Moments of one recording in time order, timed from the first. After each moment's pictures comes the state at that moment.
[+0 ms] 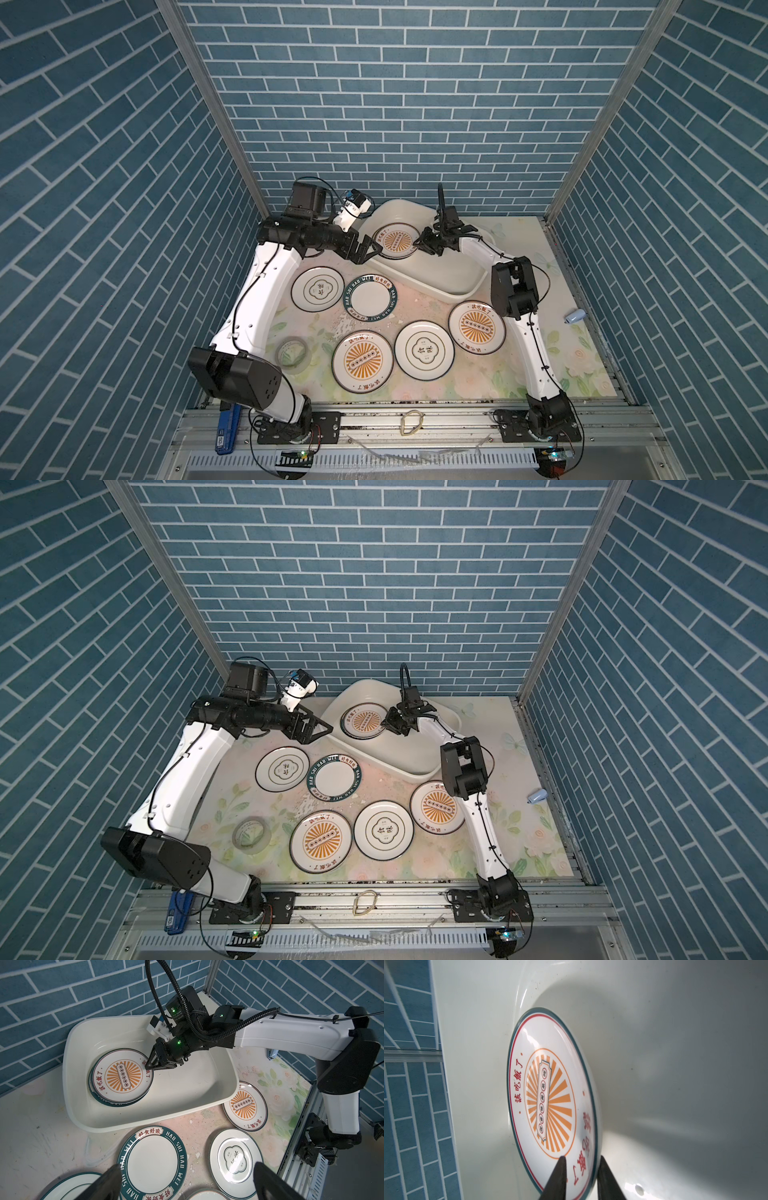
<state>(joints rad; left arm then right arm) -0.22 1.53 1.75 -1.04 0.61 0.27 0.44 2.54 2.19 -0.48 -0.46 0.78</state>
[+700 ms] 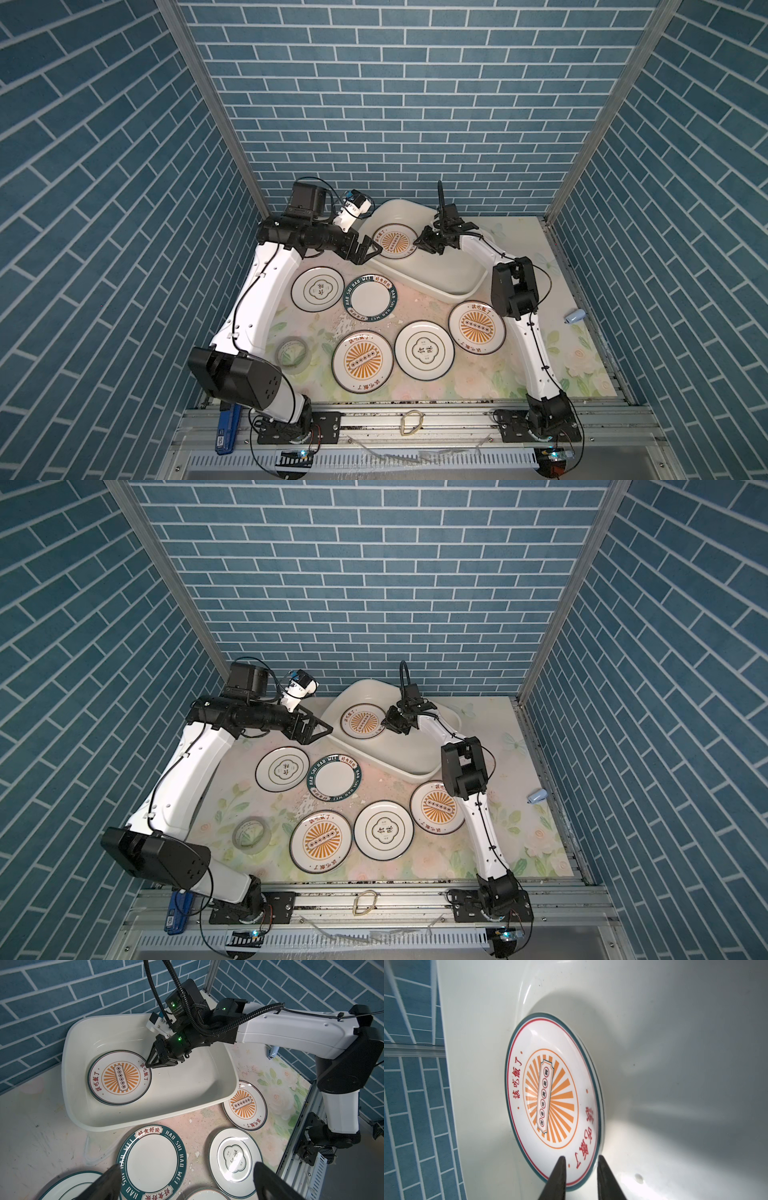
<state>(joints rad) -0.22 1.53 1.75 -1.05 0.61 0.27 0.44 2.54 2.23 -0.54 -0.45 0.75</state>
